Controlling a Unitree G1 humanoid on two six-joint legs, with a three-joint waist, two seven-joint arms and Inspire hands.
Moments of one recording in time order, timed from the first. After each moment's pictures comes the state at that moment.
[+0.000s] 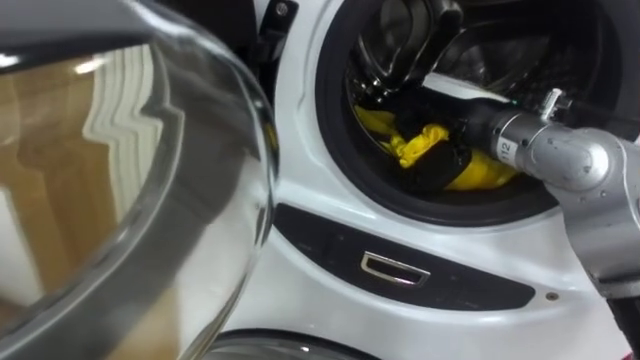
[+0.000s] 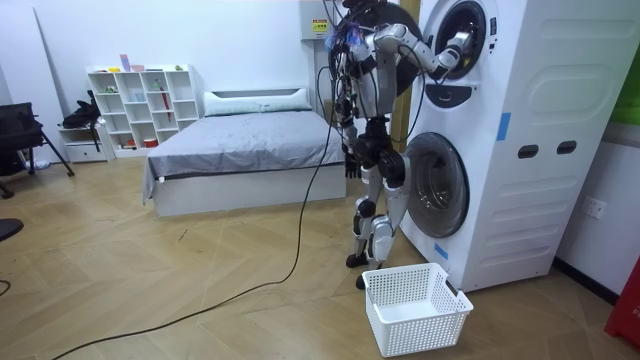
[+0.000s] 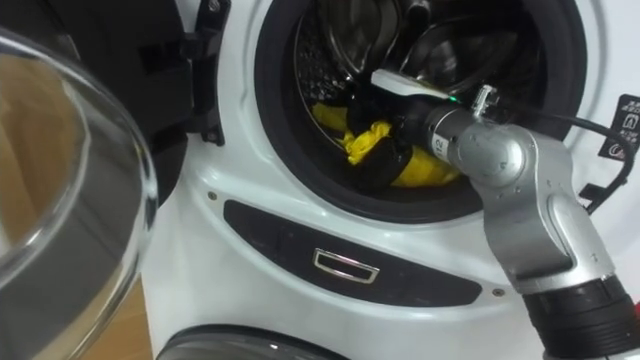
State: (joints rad) left arm 0.18 0.26 0.09 0.92 0.38 0.26 0.10; right arm -0.65 -0.52 0.14 0.01 -0.56 0.24 0.67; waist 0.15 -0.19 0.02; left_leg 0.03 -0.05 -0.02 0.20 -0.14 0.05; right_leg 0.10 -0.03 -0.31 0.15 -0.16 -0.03
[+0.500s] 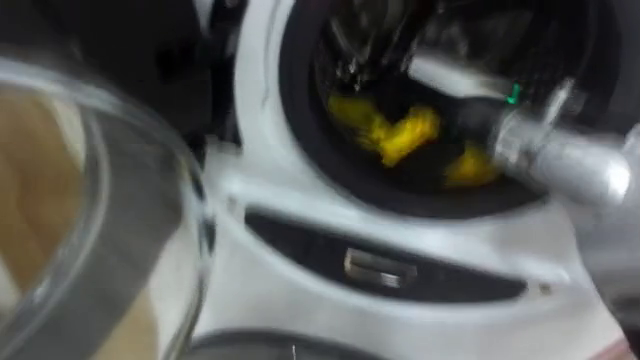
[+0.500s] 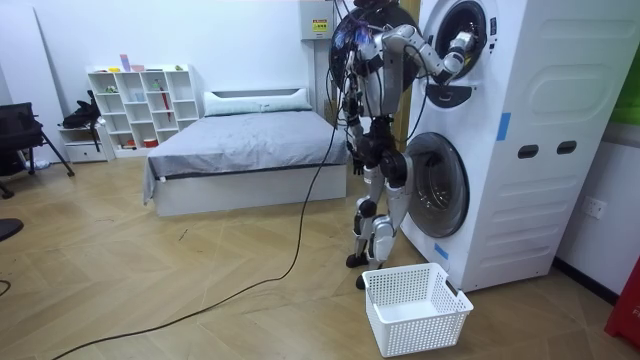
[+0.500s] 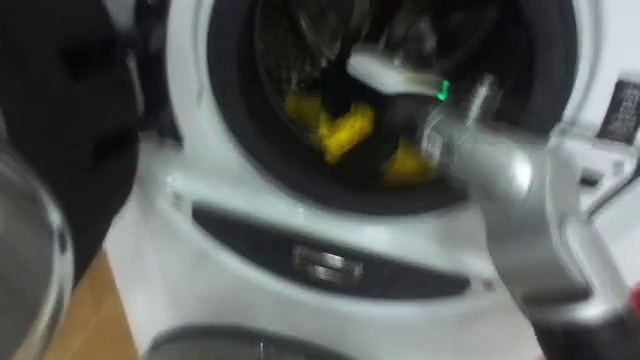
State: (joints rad) left arm 0.19 0.24 0.10 0.93 0.31 0.15 0.20; right arm -0.54 -0.53 0.09 -0.38 -0.43 0.24 0.58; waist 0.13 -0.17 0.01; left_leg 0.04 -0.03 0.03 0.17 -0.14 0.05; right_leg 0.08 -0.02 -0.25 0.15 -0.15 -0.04
